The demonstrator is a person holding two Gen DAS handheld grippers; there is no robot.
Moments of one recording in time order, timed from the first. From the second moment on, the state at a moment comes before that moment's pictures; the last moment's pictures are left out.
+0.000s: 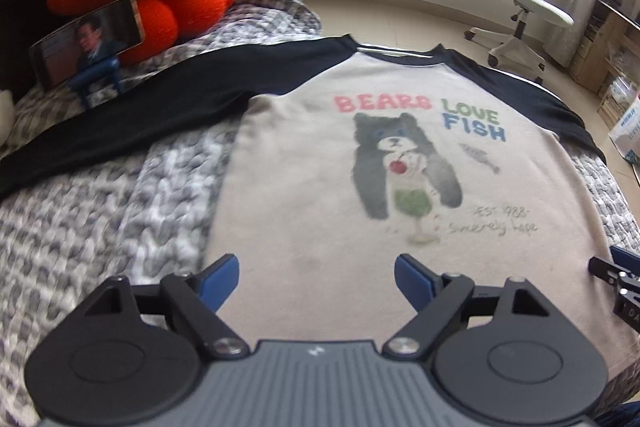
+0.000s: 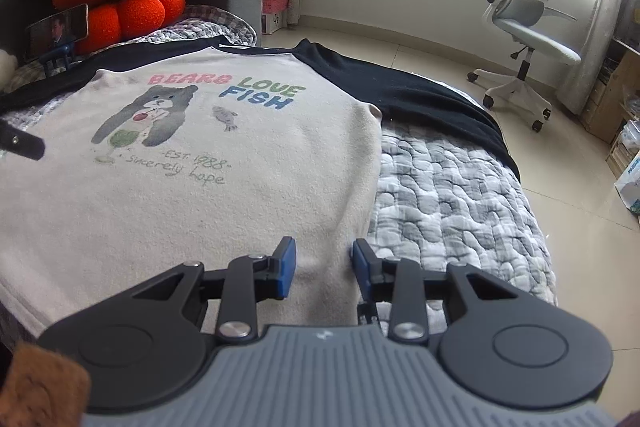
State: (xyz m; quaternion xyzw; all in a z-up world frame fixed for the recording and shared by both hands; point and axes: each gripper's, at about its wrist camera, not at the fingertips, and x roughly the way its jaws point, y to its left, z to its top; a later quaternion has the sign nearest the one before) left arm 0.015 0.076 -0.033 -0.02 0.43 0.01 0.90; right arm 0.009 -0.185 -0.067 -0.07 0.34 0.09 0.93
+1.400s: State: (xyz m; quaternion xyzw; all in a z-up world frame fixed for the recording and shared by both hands) left arm -0.052 0.102 -0.043 0.01 0.45 0.00 0.89; right arm -0.059 -0.245 -0.045 0.04 0.40 0.11 0.91
